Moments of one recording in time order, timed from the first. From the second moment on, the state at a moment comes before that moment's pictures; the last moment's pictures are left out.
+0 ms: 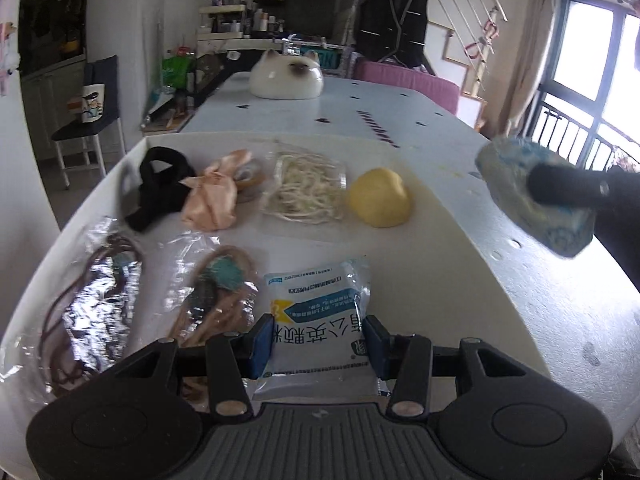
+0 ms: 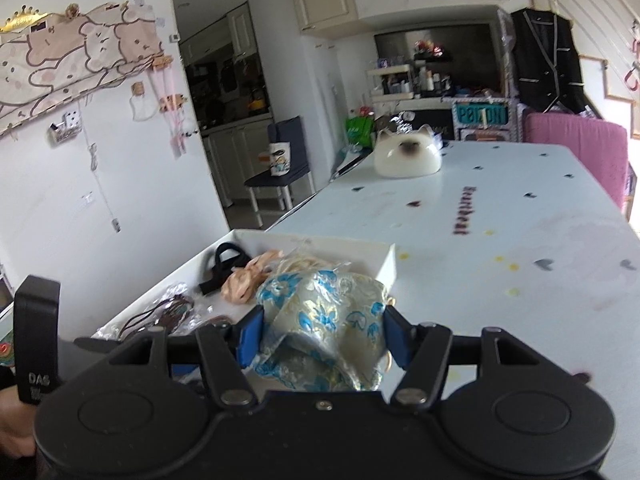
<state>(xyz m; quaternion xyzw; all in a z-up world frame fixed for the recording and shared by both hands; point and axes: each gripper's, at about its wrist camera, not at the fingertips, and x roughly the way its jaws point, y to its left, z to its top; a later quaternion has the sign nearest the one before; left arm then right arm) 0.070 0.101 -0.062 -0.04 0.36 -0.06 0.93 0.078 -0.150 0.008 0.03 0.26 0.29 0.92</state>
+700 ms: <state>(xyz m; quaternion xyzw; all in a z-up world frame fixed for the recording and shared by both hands) 0.065 0.118 -0.056 -0.04 0.36 -0.04 0.93 0.082 -0.120 -0.009 0.07 0.31 0.34 0.88</state>
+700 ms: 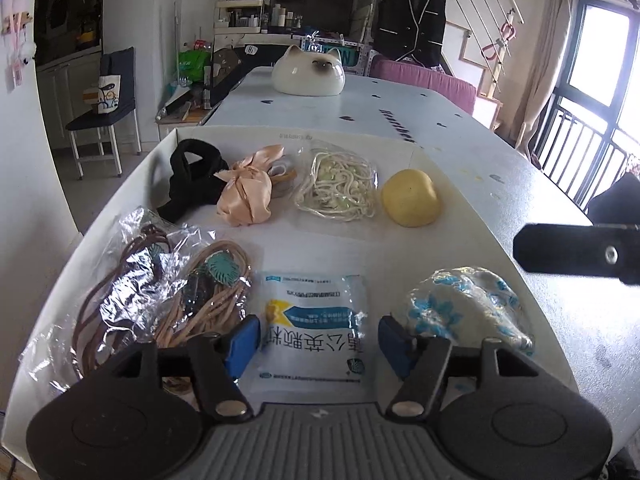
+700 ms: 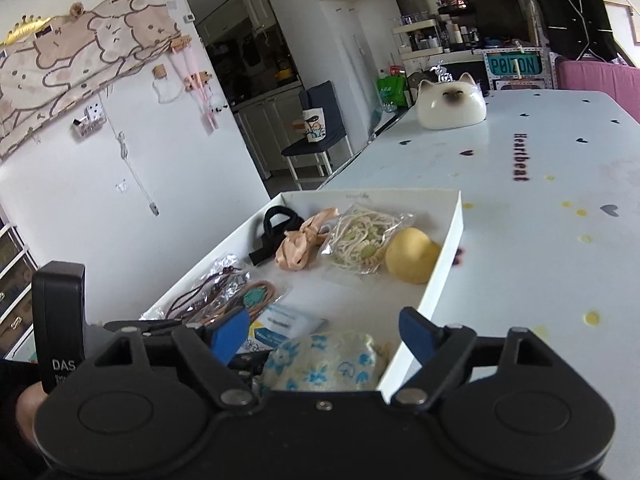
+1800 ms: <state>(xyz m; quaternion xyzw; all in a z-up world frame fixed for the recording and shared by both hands) 0.040 0.130 -0.019 -0.05 0.32 -0.03 0.95 0.077 -0.060 -0.035 -0.16 0.31 0.30 0.89</state>
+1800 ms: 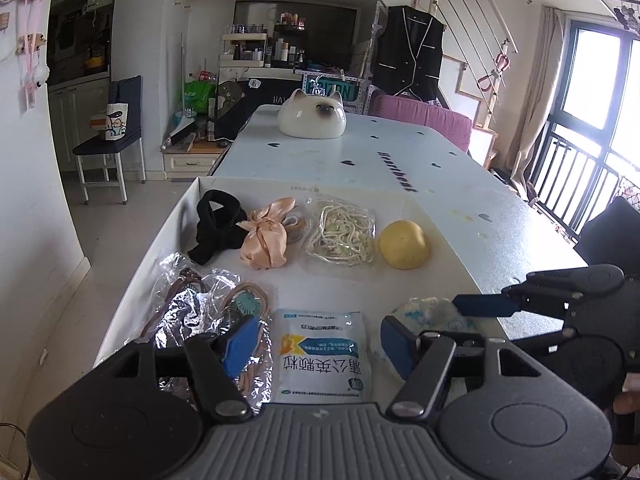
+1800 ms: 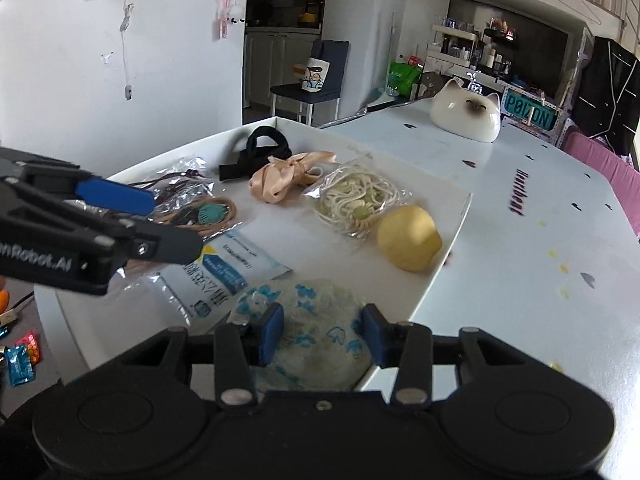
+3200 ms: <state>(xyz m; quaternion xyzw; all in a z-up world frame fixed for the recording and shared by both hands) -0.032 0.103 0.015 -0.03 0.24 -0.01 0.97 -0.014 -0.161 0.008 0.01 0.21 0.18 0.96</state>
